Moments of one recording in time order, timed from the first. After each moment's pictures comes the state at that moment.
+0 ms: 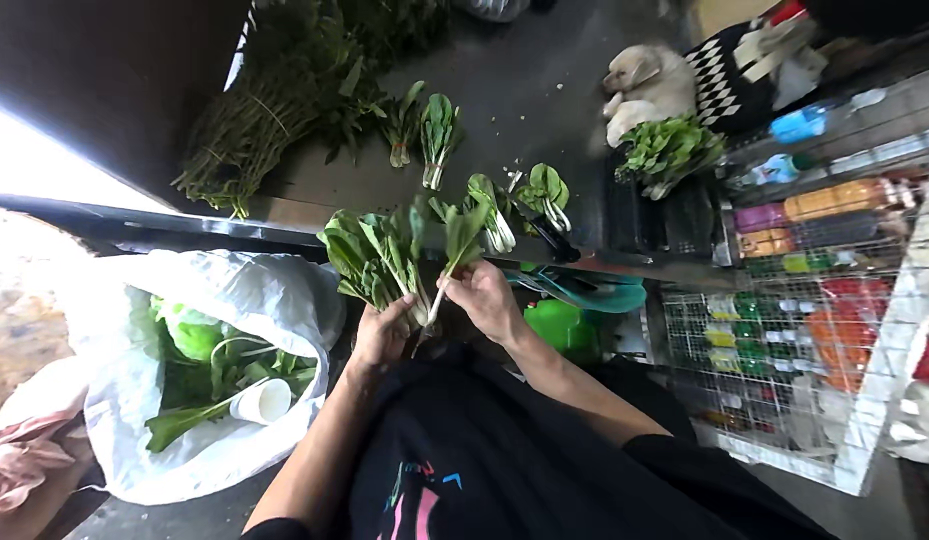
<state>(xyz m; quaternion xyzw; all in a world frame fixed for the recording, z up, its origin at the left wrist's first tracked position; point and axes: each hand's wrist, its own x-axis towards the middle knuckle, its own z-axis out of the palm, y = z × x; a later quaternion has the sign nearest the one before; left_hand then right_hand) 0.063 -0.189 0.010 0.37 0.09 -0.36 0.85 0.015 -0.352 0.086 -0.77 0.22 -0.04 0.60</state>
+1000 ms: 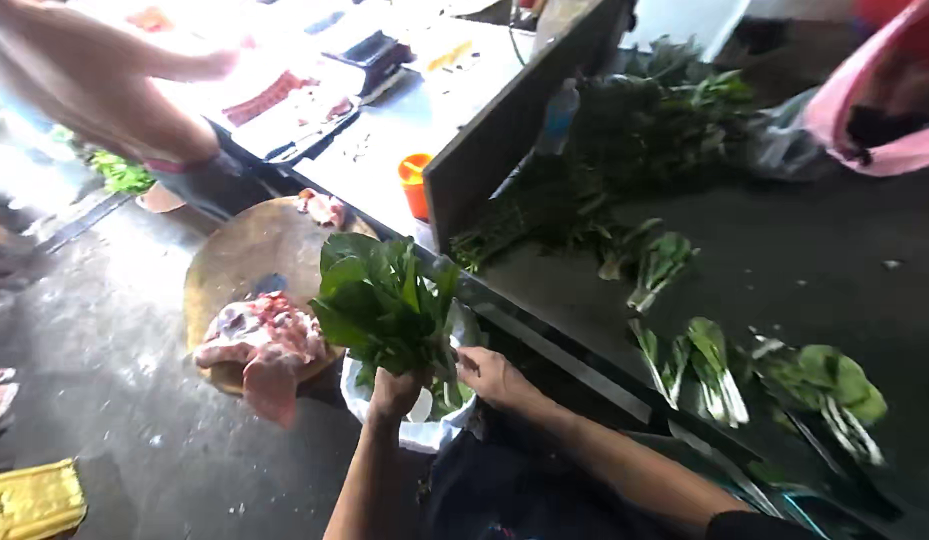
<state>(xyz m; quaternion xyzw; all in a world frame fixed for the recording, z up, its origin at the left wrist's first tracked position) 0.053 0.008 0.086 0.56 0.04 0.03 0.83 0.097 -0.190 0.062 -0.83 -0.13 0.31 0.44</state>
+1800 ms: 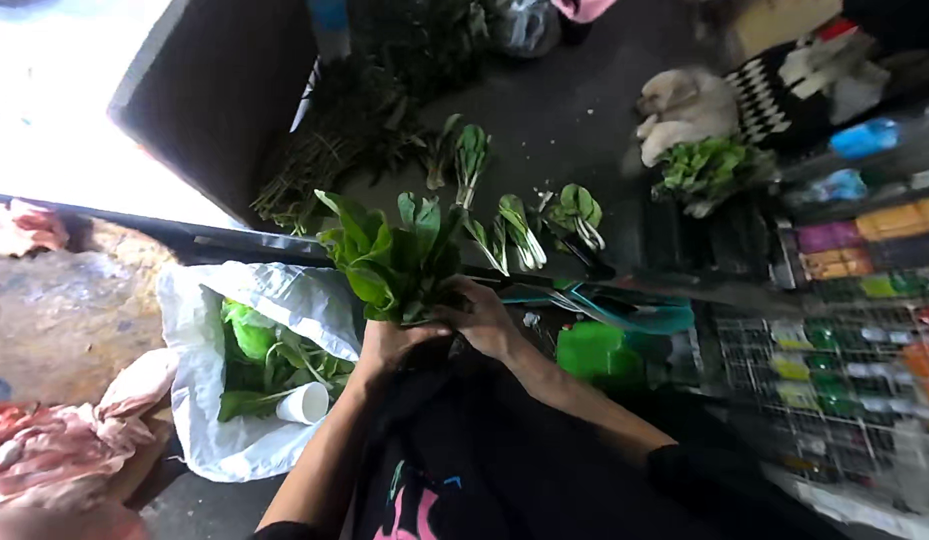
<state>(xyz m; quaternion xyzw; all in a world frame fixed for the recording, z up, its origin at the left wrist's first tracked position) 0.090 -0.141 0.042 0.65 -0.19 -0.16 0.72 0.030 -0.310 0.090 -0.77 0.10 -0.01 0.63</state>
